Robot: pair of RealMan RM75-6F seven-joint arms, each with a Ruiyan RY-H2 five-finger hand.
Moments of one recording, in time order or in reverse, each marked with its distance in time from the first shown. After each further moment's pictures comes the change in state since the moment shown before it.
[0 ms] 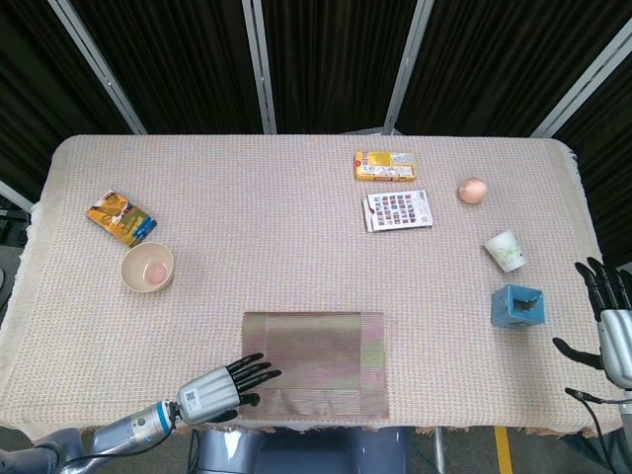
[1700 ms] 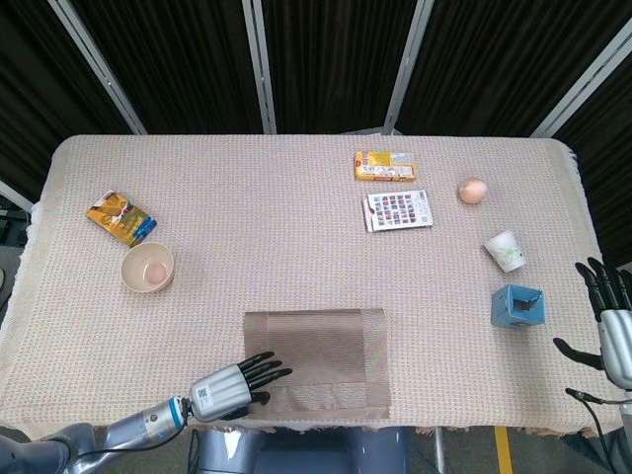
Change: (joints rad) left arm -0.050 -0.022 0.004 -0.050 -0.048 -0.041 0.018; right arm -0.002 0.002 0.000 -0.001 -0.003 0.003 -0.005
